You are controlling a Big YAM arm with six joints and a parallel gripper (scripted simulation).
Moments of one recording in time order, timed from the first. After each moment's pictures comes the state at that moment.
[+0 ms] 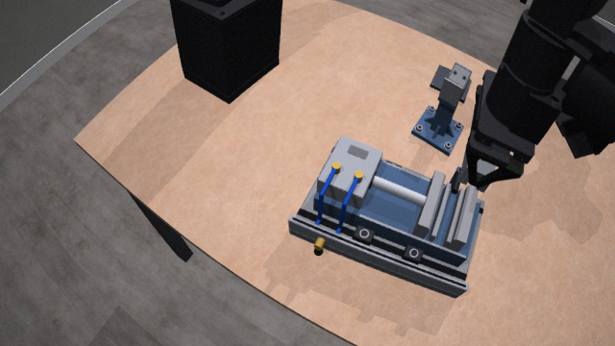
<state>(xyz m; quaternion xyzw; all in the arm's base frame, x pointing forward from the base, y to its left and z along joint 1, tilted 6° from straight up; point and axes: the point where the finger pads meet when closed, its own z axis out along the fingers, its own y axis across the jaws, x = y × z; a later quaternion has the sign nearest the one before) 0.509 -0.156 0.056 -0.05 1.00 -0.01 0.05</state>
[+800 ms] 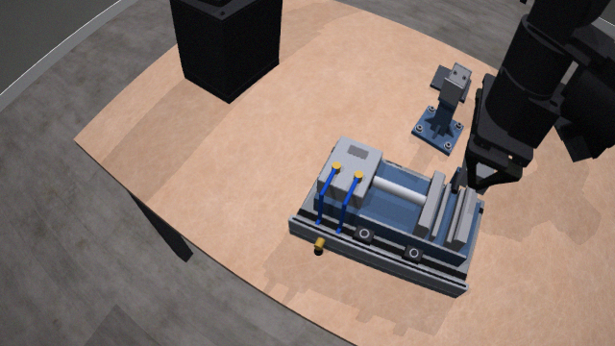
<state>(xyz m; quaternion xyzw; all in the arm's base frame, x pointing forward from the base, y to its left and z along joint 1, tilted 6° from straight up) 0.511 -0.157 0.051 -0.05 1.00 -0.01 0.05</state>
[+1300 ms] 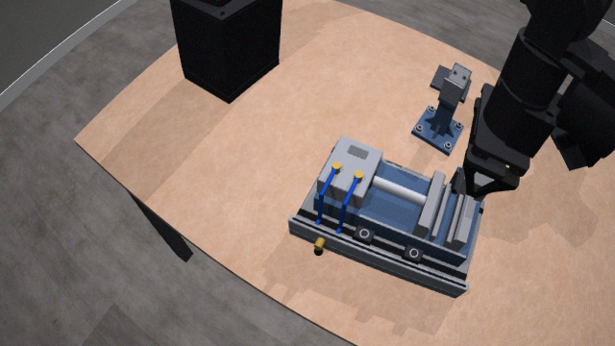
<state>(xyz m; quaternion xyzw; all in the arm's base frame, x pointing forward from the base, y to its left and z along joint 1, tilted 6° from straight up) 0.515 -0.158 0.039 -0.05 1.00 -0.01 0.05</state>
